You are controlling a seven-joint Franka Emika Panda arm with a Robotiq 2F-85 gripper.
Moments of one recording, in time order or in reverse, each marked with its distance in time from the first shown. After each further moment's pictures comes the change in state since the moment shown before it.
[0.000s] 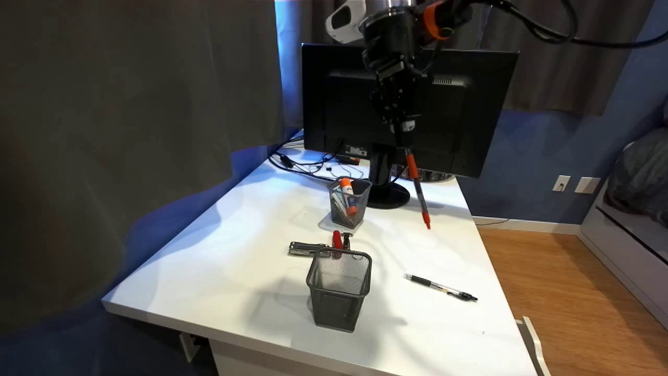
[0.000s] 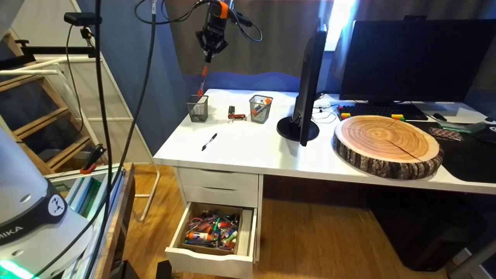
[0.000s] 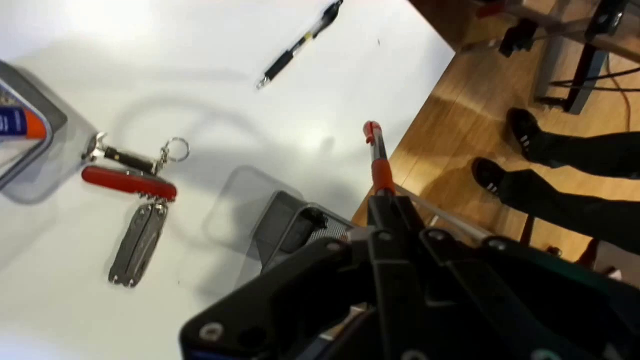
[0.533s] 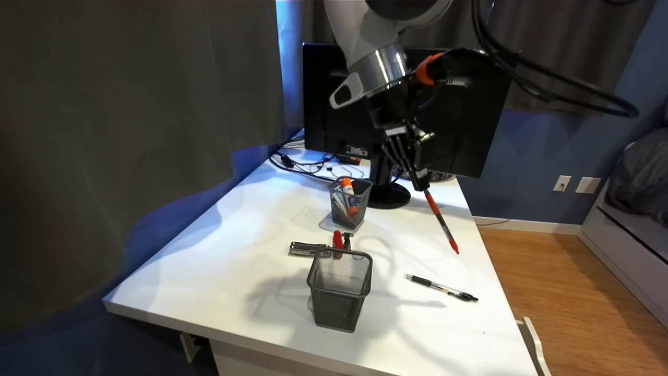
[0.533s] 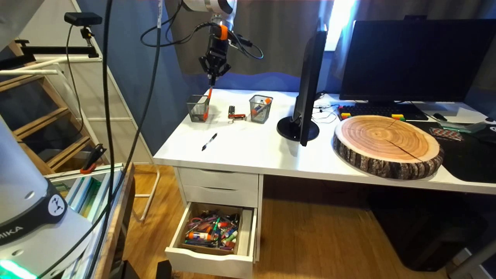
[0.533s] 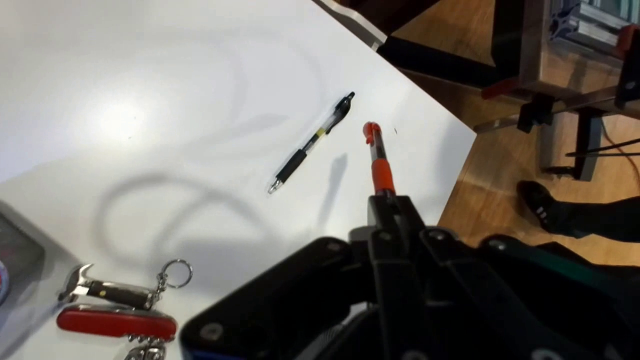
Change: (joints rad) arm 0.111 0.105 -0.135 0.008 -0.096 -0.061 0.053
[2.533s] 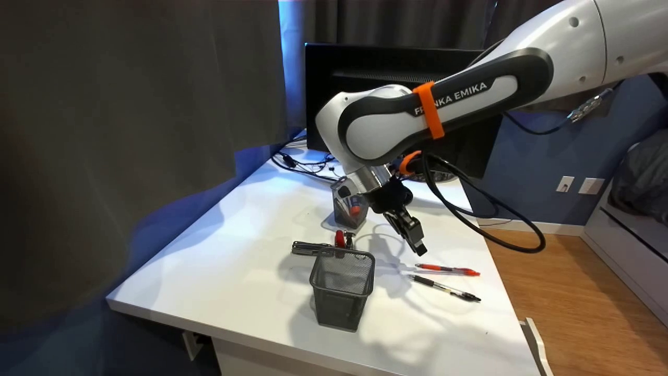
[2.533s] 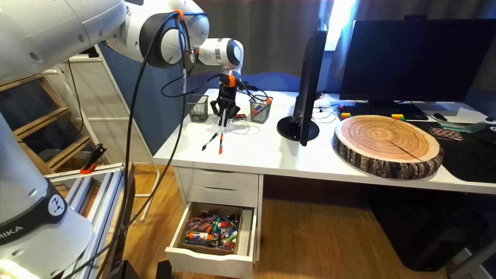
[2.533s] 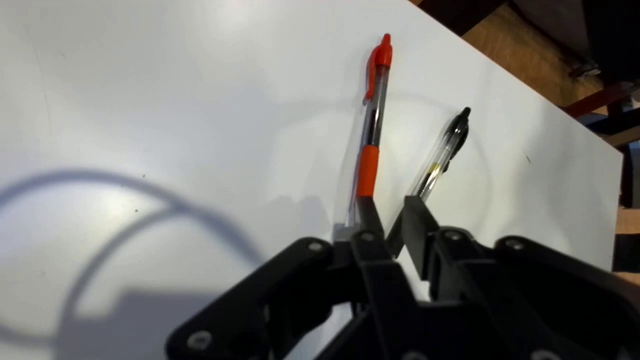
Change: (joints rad) arm 0.085 0.412 -0.125 0.320 -0.069 -0.025 0.032
